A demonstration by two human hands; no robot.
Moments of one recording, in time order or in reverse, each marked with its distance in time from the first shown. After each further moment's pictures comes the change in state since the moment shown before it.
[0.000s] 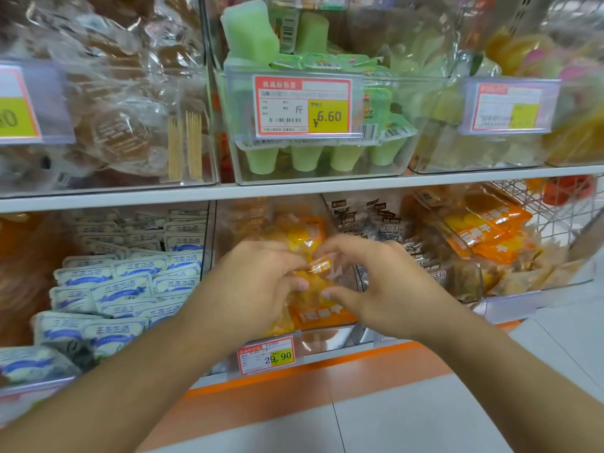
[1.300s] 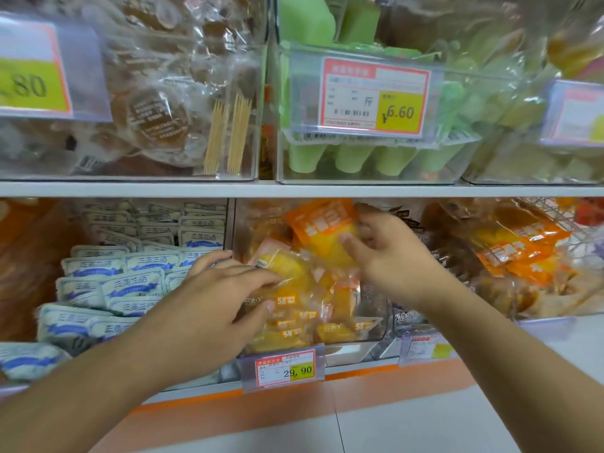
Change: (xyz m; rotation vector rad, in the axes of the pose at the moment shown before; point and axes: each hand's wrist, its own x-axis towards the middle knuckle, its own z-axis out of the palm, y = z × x) left_hand -0.045 -0.056 -0.014 0.086 -0.136 -0.122; right_hand 0.067 0.024 0.025 0.173 0.070 0.176
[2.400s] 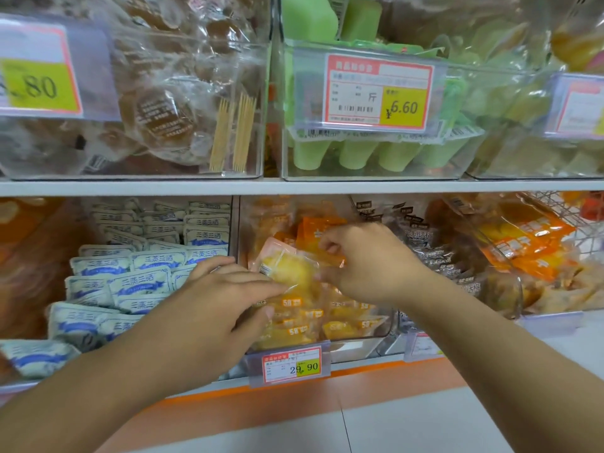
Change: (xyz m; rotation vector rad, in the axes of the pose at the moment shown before) left_hand -0.014 0.003 -0.007 -0.010 -0.011 0.085; right_hand 0.004 -0.021 0.016 -0.572 -0.156 -0.047
